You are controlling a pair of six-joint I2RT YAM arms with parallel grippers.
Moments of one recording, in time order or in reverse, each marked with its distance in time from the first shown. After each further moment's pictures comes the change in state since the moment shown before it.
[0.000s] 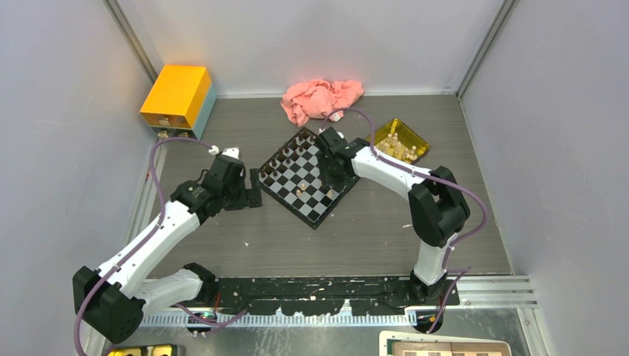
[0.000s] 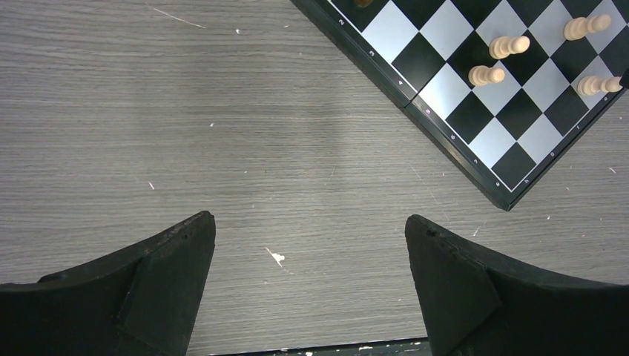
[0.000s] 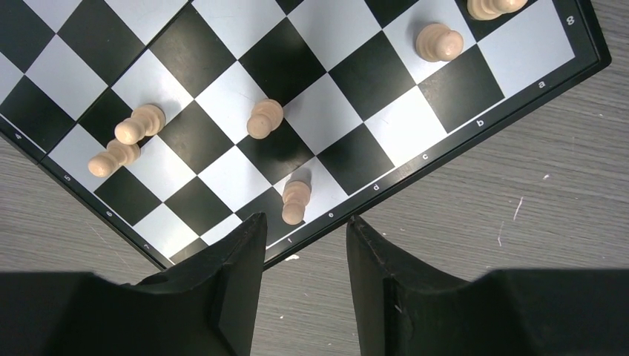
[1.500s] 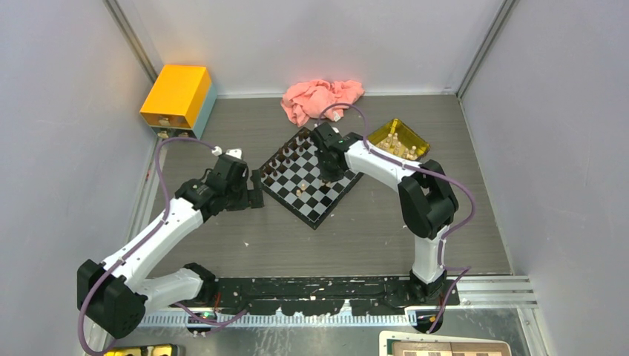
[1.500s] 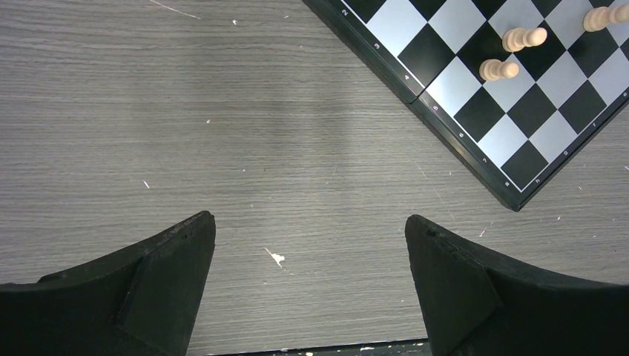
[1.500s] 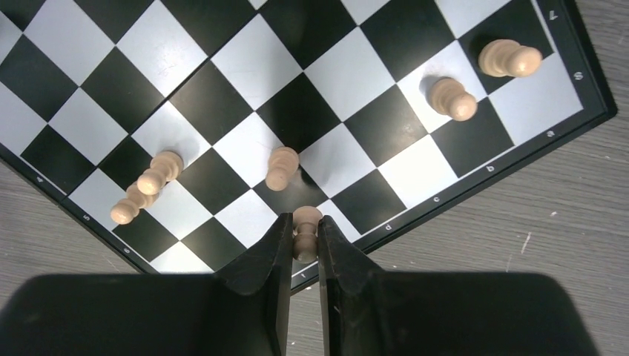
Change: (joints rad) left arm 0.000 0.037 -0.007 0.010 0.007 0.000; right arm -0.010 0.098 0.105 -0.006 0.000 0.000
